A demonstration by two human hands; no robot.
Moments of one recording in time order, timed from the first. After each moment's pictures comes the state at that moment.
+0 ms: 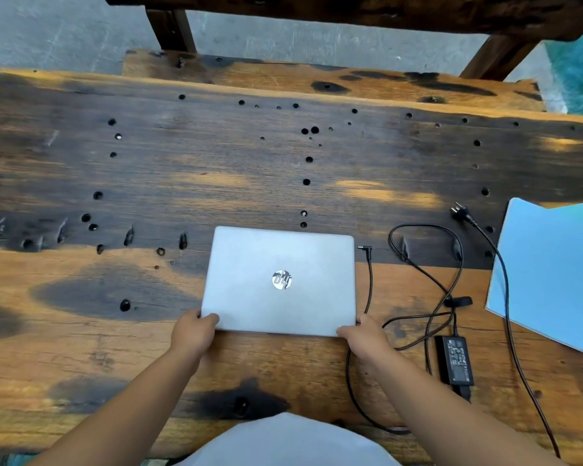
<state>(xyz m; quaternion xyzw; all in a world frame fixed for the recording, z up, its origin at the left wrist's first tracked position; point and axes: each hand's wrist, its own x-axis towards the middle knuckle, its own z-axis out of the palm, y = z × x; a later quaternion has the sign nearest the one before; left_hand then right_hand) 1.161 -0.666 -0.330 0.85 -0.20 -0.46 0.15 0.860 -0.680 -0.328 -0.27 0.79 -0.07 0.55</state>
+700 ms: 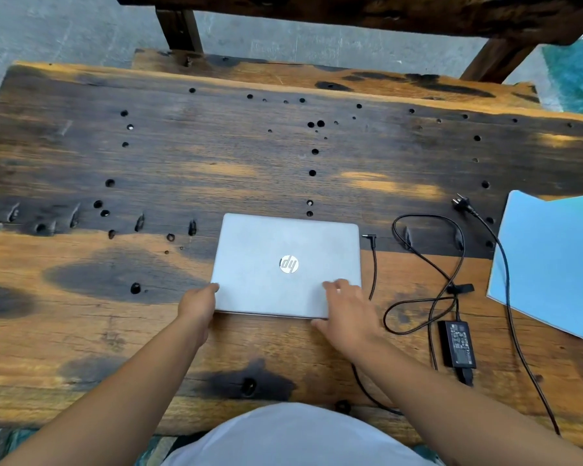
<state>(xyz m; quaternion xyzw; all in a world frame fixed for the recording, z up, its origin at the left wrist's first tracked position) 1.170 -0.674 -0.330 0.82 -0.06 -0.51 0.25 0.899 -0.668 -0.310 -0.73 0.64 0.11 0.20</state>
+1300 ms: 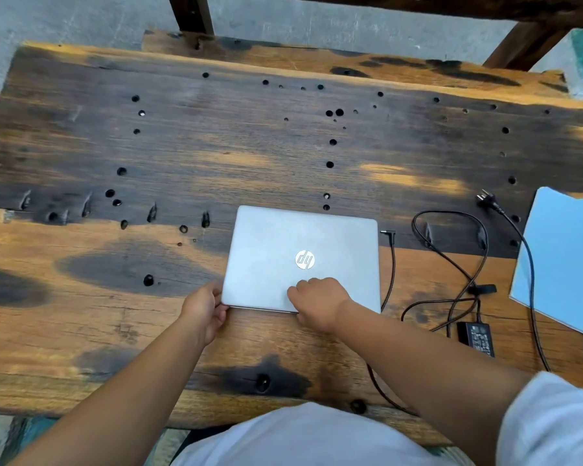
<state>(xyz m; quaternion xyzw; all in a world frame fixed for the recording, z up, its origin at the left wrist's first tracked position) 1.191 -0.665 -0.337 0.75 0.07 -0.58 0.32 0.965 -0.708 -0.332 -0.89 0.35 0.22 0.17</state>
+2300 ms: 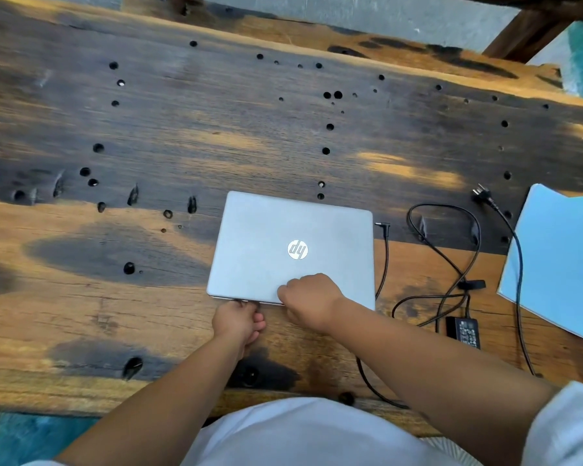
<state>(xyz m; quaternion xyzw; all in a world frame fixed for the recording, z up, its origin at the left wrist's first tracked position) 1.116 -0.634 -0.376 0.80 -0.01 -0.56 0.23 0.968 -0.707 -0.320 -0.89 0.32 0.25 0.19</state>
